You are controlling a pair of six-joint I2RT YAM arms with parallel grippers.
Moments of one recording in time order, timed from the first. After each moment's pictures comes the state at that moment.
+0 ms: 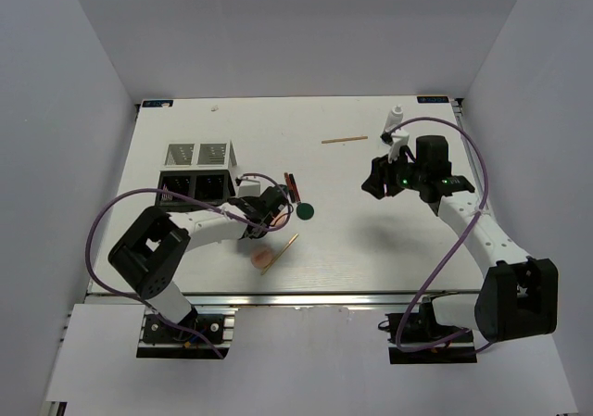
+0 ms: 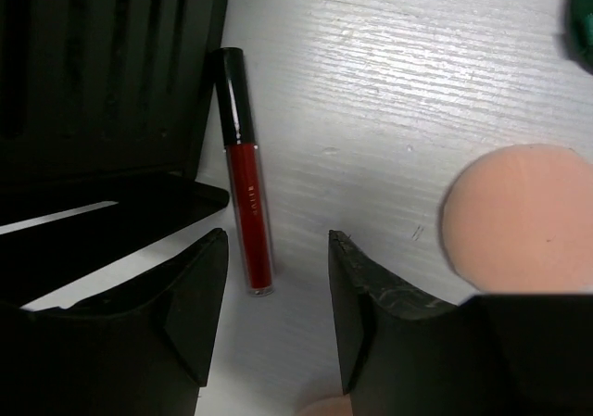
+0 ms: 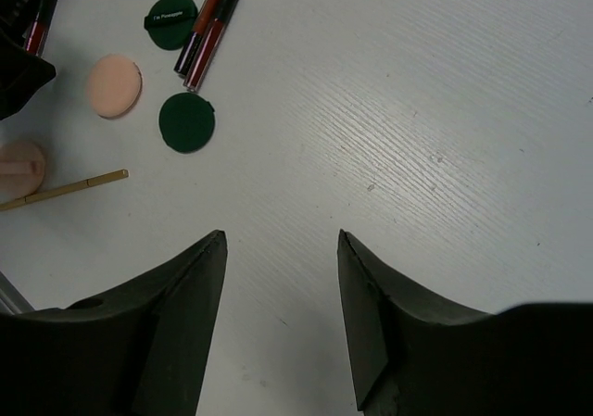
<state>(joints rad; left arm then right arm) -0.75 1.62 0.85 -0.45 -0.72 -0.77 0.20 1.27 0.91 -0.30 -0.54 -0.14</state>
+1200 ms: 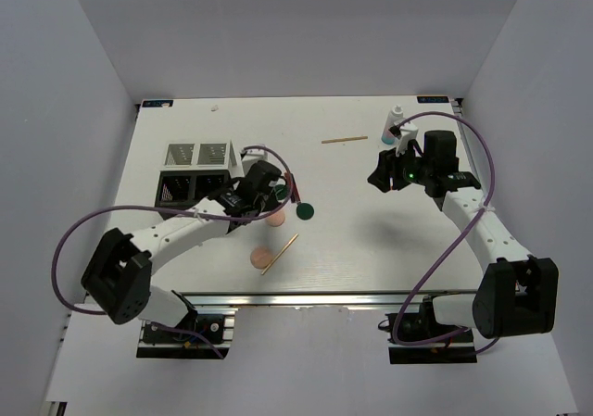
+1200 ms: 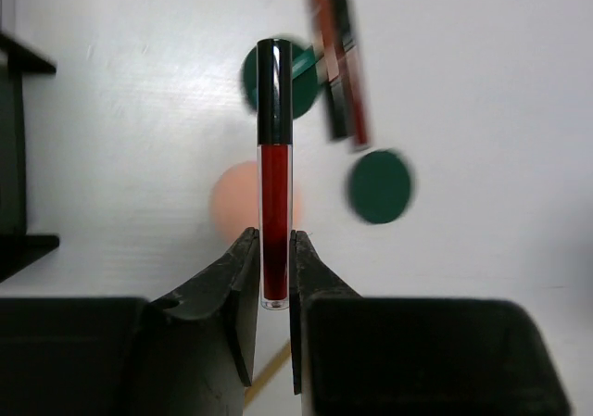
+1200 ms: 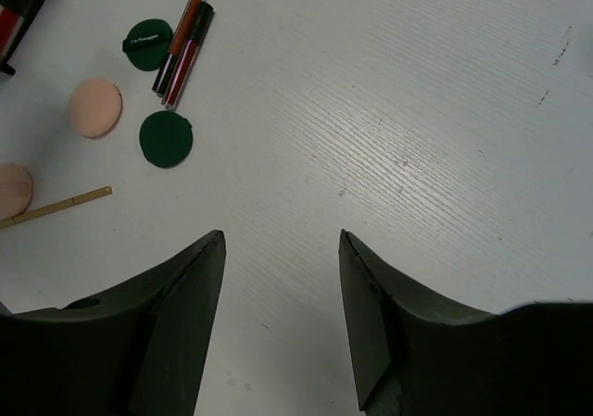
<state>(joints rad) -0.72 1.46 0.93 -0.31 -0.40 -0.71 0.15 1.28 0.95 -0.30 -0.54 -0.14</state>
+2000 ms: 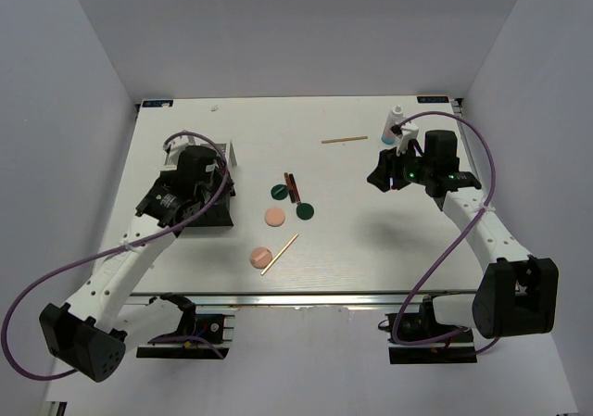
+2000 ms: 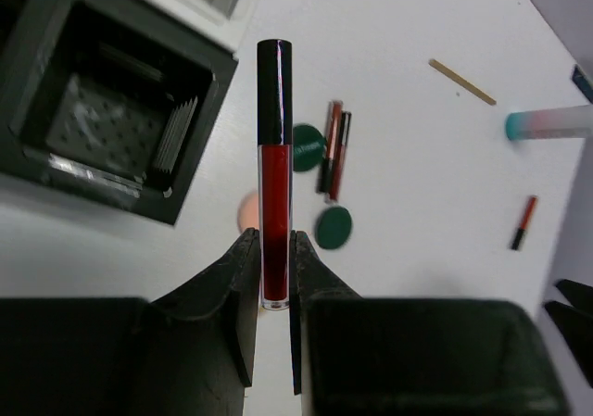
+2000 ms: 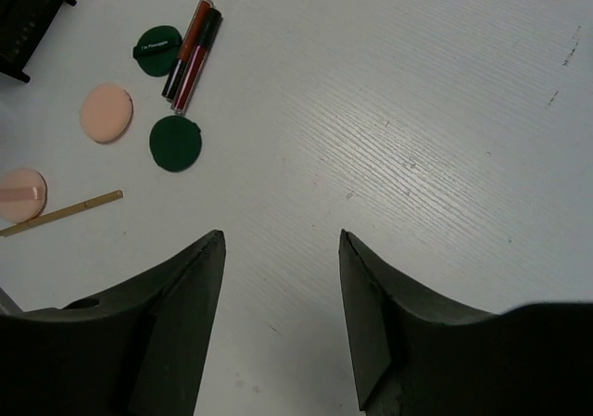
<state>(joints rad) -0.46 1.07 1.05 -0.62 -0.35 -0.85 0.14 1.28 0.95 -0.30 -0.56 -0.11</state>
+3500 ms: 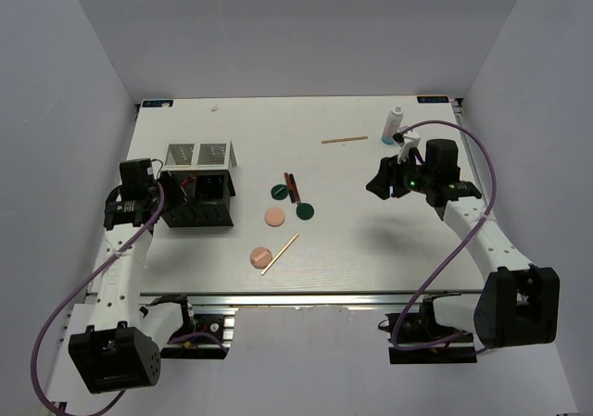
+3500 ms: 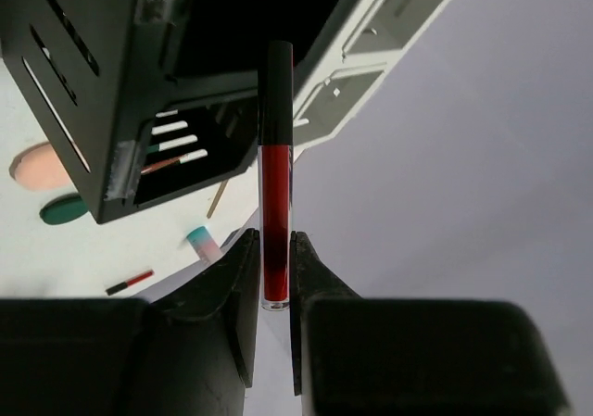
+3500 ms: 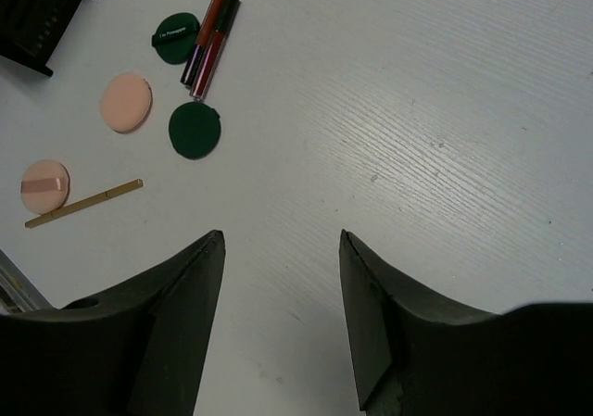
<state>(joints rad) 0.12 1.01 0.92 -0.71 0.12 -1.95 0.14 1.22 0.87 -0.26 -0.59 -0.06</state>
